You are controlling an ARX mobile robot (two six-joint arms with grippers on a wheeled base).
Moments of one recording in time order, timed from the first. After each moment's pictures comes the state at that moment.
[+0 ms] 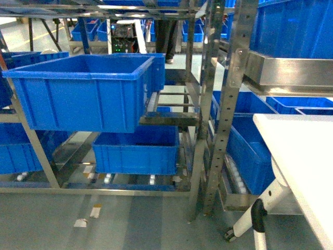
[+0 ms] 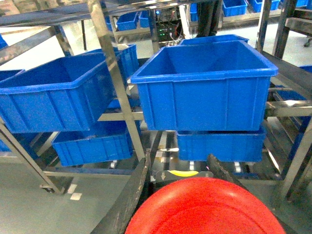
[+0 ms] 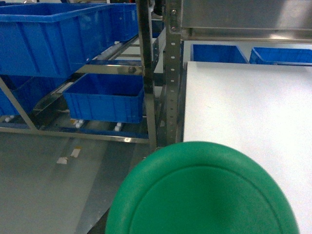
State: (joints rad) left arm -0.02 0.55 0.27 0.16 -0.23 0.12; right arm -0.32 0.23 0.05 -0.11 -0.44 -0.08
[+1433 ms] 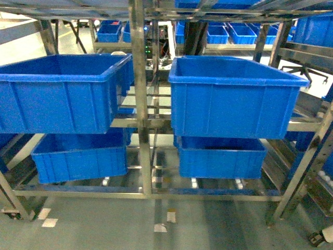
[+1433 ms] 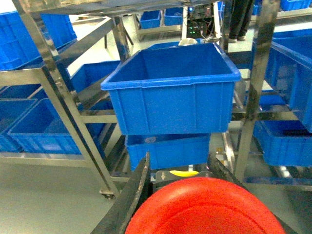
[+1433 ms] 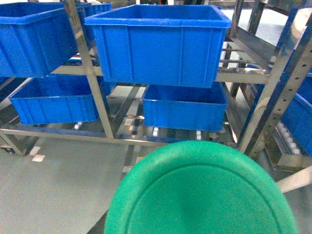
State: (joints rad) left arm -0.02 0.55 0.27 0.16 -0.23 0.12; right arm -0.32 0.23 0.05 -0.11 -0.44 -0.08
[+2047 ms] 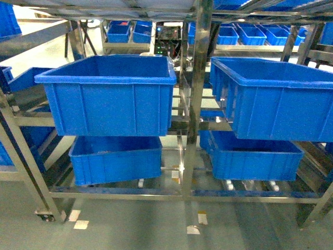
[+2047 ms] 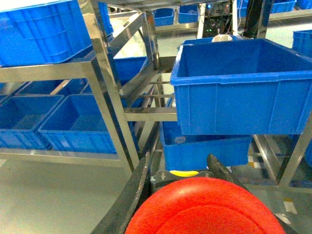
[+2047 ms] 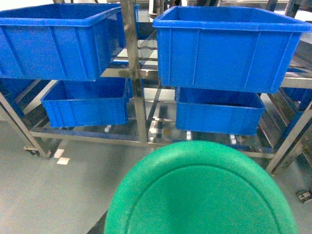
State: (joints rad) left arm -0.02 0.55 0.27 0.15 -0.23 0.12; right arm -0.32 0.23 0.05 -0.11 -0.44 -0.08
